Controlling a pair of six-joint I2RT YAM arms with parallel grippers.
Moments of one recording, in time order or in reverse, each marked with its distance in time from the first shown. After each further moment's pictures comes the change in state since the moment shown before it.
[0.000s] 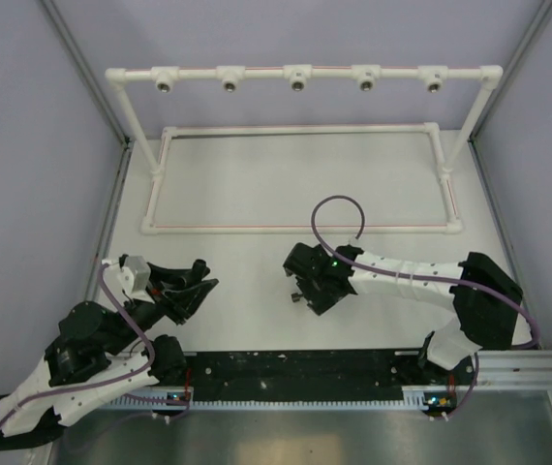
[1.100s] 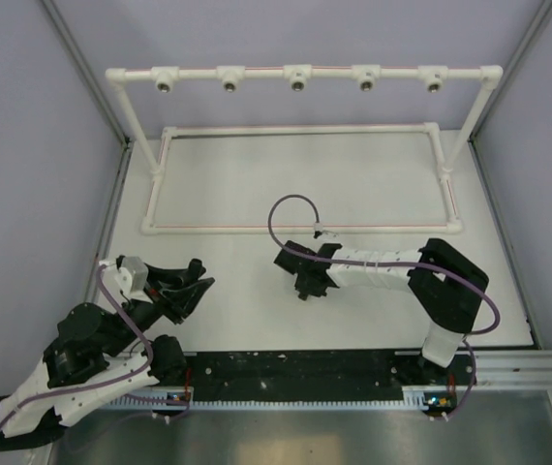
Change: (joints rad) left arm 0.000 -0.016 0.000 -0.031 -0.045 0.006; right arm -0.056 0.187 0.015 0.090 0.087 -0.584
